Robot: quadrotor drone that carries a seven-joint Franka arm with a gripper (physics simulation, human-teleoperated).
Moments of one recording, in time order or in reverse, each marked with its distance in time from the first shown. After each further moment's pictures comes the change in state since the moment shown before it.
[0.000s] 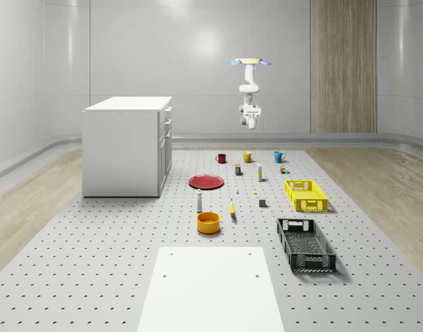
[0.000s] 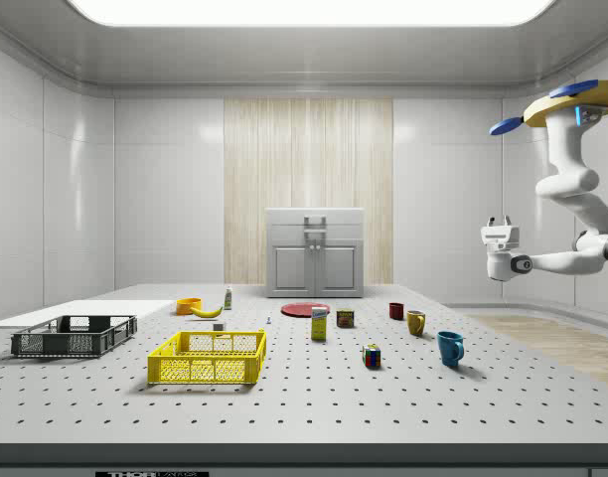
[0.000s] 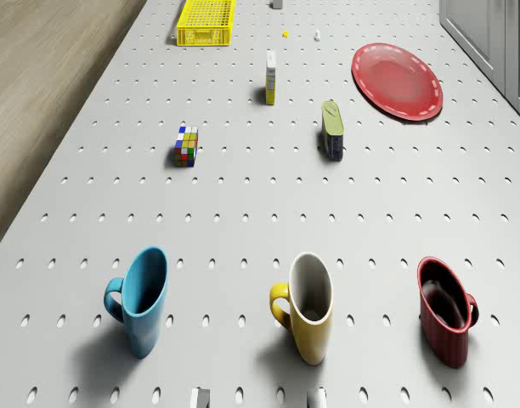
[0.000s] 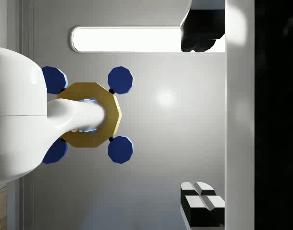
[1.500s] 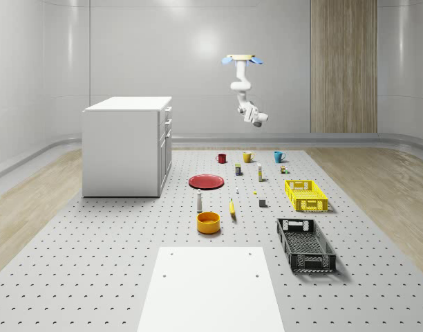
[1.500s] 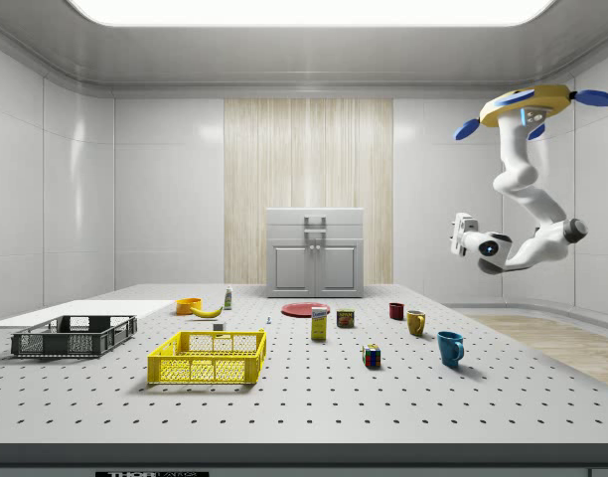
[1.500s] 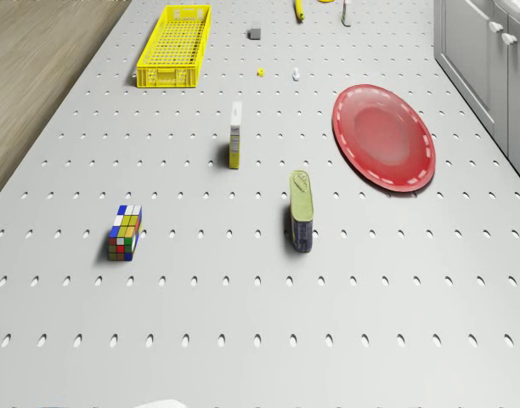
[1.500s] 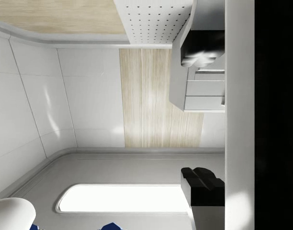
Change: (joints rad) arm 0.190 0.042 -0.598 0.011 0.923 -0.185 -0.154
